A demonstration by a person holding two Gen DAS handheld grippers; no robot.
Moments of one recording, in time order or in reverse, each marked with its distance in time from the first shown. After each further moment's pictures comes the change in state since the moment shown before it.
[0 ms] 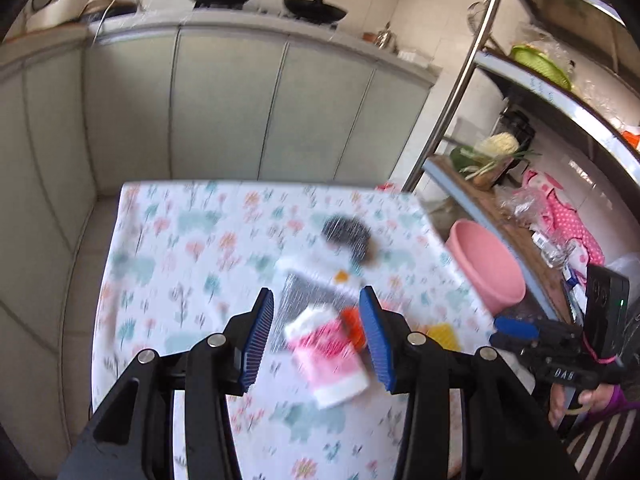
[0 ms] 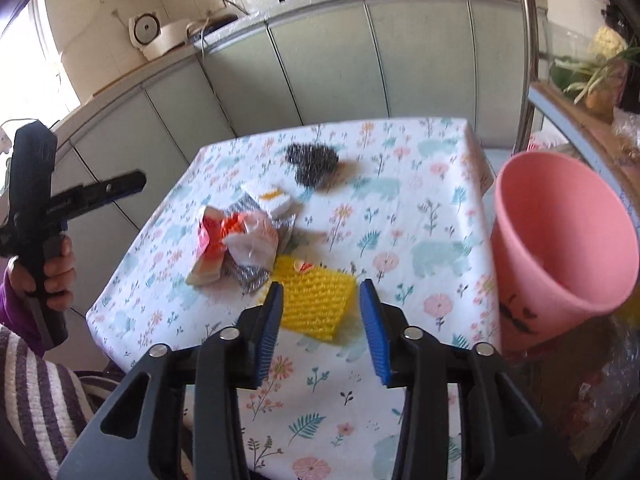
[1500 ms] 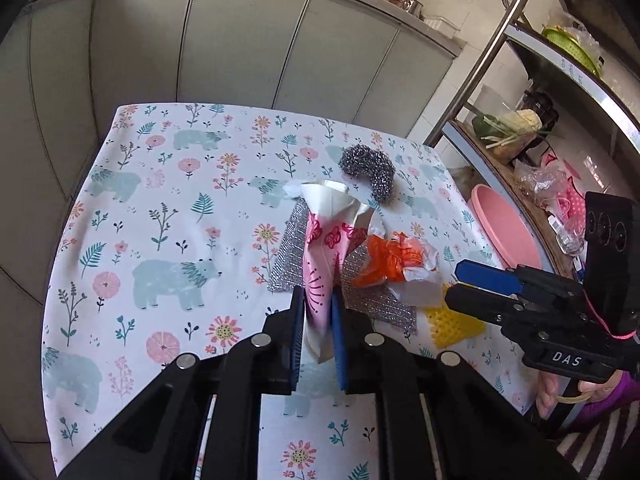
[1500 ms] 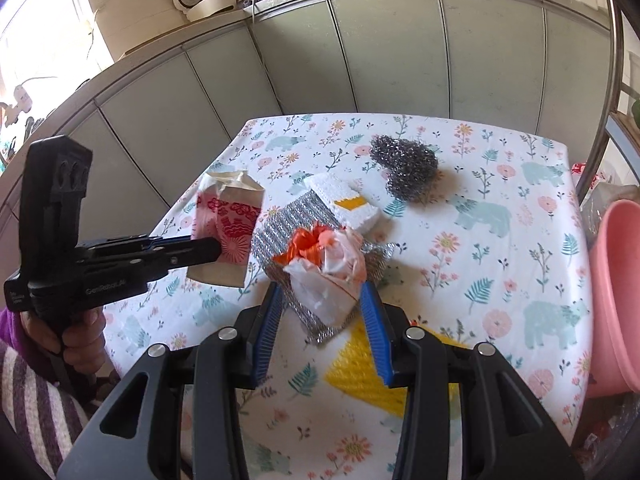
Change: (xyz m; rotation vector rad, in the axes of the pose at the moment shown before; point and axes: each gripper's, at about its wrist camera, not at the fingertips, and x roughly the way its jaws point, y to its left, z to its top) left arm 0.042 0.010 -0.033 -0.082 0.102 0.000; right arm 0.069 0.061 0.039 -0.136 0.053 0.116
